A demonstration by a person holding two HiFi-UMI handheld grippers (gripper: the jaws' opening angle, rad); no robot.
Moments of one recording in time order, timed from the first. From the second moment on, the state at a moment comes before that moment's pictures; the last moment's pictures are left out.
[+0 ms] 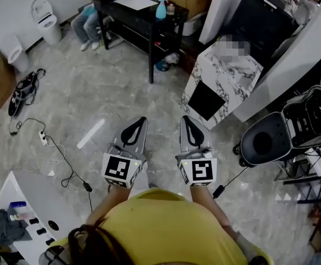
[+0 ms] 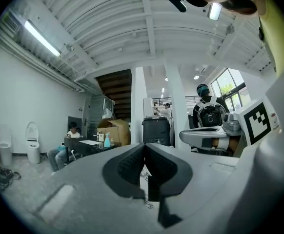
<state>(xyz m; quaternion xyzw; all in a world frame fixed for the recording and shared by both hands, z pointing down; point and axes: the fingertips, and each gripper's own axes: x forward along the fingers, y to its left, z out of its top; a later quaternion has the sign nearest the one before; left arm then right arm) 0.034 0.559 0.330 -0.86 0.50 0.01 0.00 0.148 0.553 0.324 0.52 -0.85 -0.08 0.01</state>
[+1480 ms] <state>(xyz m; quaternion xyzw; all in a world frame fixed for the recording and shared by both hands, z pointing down) -0.058 0.174 0.354 -0.90 0.43 0.02 -0.03 0.061 0.167 0.355 0.58 -0.81 -0.05 0.06</state>
